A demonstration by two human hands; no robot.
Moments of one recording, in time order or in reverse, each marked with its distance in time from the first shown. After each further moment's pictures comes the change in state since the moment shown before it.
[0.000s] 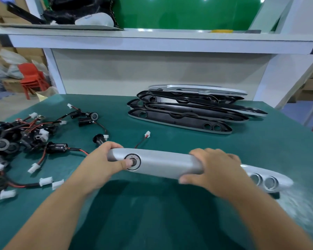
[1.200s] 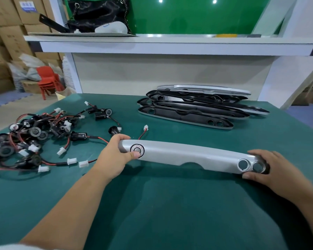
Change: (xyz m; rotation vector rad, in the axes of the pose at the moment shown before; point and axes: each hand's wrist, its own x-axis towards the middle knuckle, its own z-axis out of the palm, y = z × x) left_hand -0.024 -0.011 0.010 -0.061 0.123 -0.009; right_hand -0.061 0.132 0.010 0.344 0.158 0.155
